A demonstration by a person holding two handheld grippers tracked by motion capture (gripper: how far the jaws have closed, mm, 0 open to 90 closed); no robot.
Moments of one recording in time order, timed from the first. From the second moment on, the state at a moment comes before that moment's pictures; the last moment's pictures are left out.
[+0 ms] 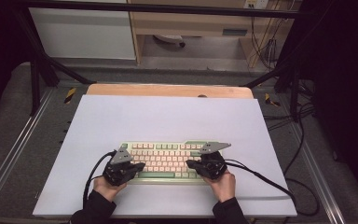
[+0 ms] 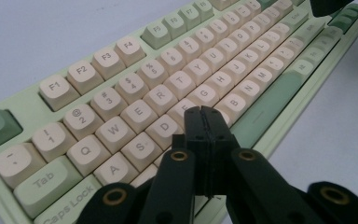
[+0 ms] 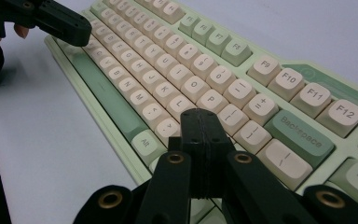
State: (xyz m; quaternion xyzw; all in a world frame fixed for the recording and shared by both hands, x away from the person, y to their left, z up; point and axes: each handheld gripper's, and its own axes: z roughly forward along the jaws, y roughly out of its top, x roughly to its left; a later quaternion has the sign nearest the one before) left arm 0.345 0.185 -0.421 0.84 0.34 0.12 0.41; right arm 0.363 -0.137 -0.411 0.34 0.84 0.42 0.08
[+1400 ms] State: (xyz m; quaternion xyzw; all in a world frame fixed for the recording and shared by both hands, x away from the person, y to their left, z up) left arm 0.341 0.234 -0.421 0.82 0.37 0.12 0.42; right arm 0.384 -0.096 -0.415 0.34 0.84 0.42 0.08
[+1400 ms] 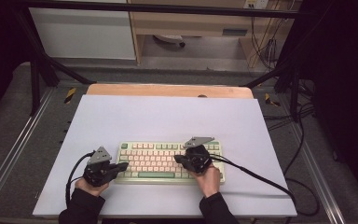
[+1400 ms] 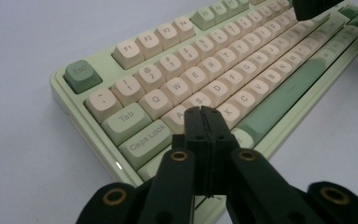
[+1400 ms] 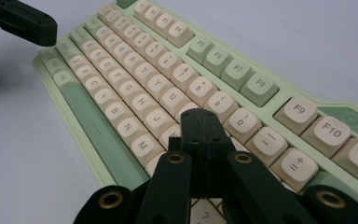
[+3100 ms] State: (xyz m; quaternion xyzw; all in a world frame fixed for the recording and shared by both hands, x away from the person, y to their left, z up) left arm 0.342 0.234 -0.422 0.82 0.37 0.12 0.42; right arm 0.381 -0.095 -0.409 0.33 0.84 0.41 0.09
